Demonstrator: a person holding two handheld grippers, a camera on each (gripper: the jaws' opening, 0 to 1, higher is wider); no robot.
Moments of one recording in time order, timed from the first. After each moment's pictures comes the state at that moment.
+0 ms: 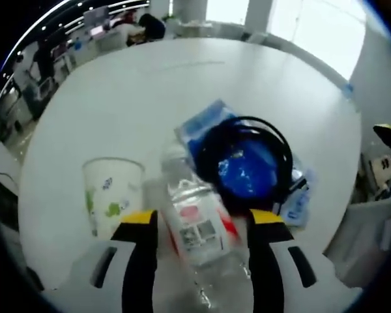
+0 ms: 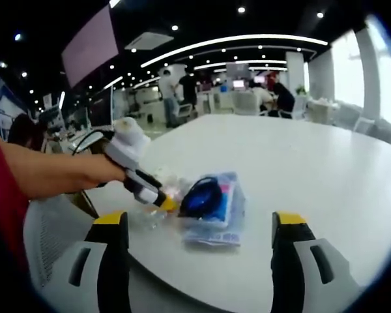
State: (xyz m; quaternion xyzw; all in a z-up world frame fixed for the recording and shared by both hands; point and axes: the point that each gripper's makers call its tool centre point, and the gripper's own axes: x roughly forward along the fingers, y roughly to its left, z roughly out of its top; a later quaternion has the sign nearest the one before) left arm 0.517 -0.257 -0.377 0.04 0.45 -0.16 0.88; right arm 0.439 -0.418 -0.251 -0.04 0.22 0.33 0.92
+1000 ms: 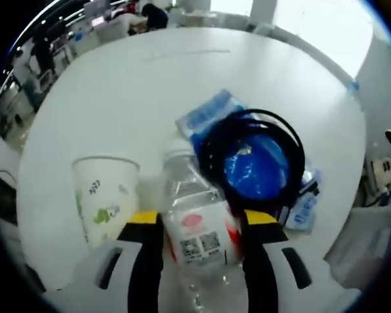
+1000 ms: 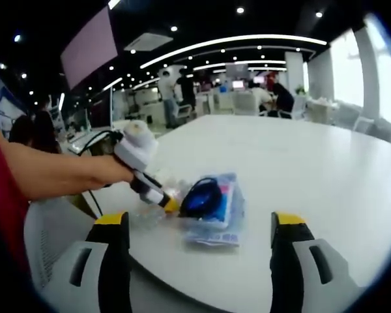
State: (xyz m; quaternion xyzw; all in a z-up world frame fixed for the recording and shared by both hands) left arm 0.519 -0.257 -0.388 0.03 0.48 -0.15 0.86; right arm 0.440 -0.419 -0.250 -0.03 0.22 0.33 0.92
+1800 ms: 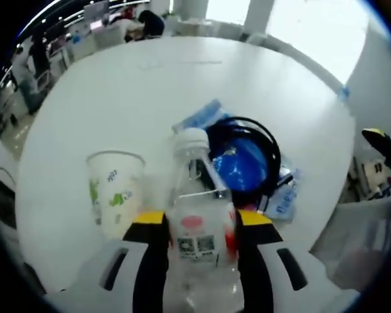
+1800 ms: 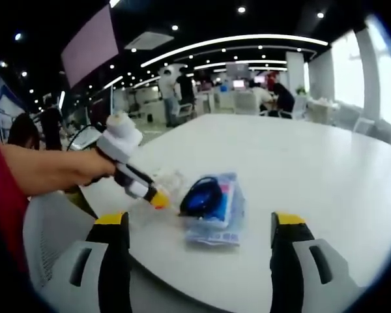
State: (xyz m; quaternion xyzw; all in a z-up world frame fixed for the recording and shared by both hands) left arm 0.499 -0.255 -0.357 0.01 0.45 -0.18 0.87; right arm 0.439 -0.417 -0.251 -0.04 0.22 0.33 0.92
